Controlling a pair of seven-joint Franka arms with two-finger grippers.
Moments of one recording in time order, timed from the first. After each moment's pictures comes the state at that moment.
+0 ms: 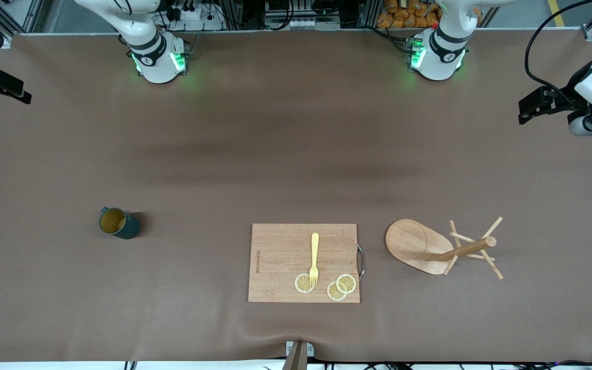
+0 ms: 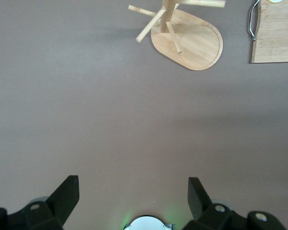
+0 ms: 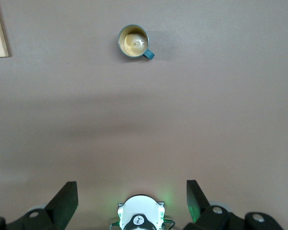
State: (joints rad) left arm 0.00 -0.01 -0.09 -1.53 0.04 1.44 -0.05; right arm -0.11 -0.07 0.01 -1.54 0.01 1.30 -0.05
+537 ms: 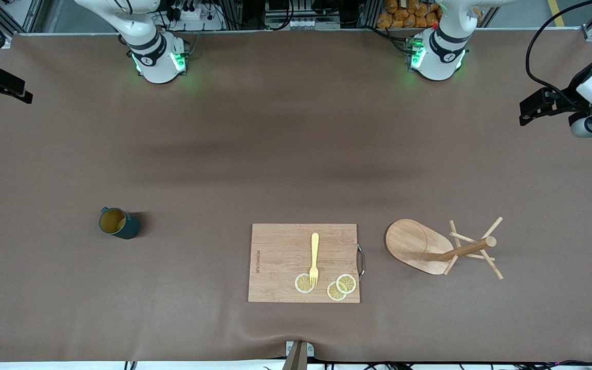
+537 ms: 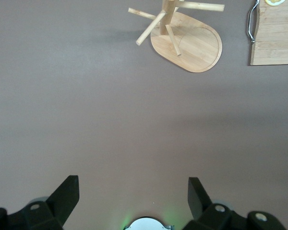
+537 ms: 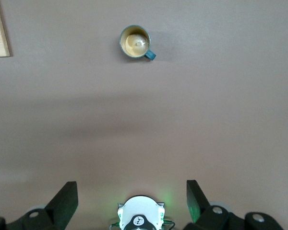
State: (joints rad) left arm 0.00 0.01 -0.09 -1.52 0.03 1.44 -0.05; right arm -0.11 -0.08 0.01 -1.54 0.01 1.31 -0.05
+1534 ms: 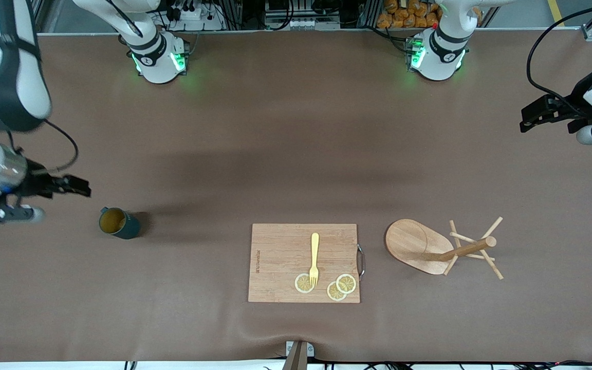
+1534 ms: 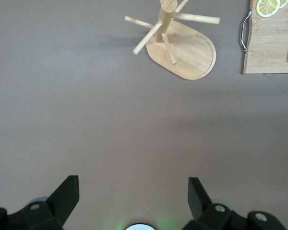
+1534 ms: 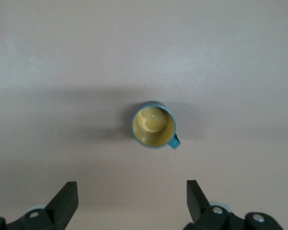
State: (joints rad) left arm 0.01 0.03 -0.08 -1.50 0.00 1.46 -0.05; right arm -0.04 0.30 0.02 -1.62 0.02 1.86 -0.05
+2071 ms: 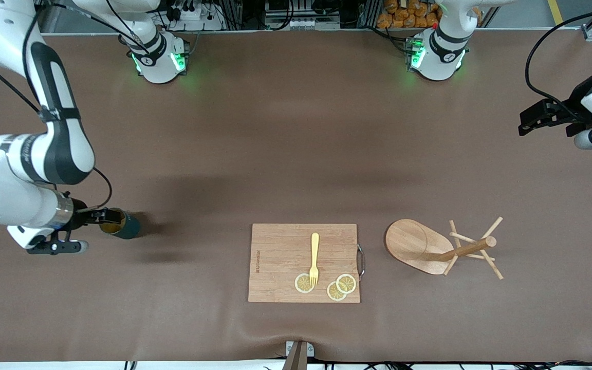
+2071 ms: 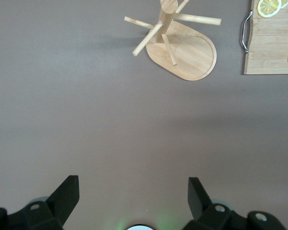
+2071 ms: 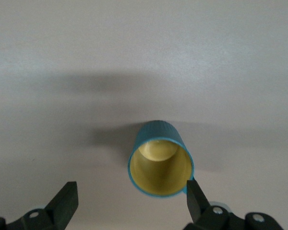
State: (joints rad) left arm 0.01 0.04 -0.08 -1.50 0.00 1.47 -0.05; right arm -0.03 0.49 0.02 -1.63 0.02 2.02 -0.05
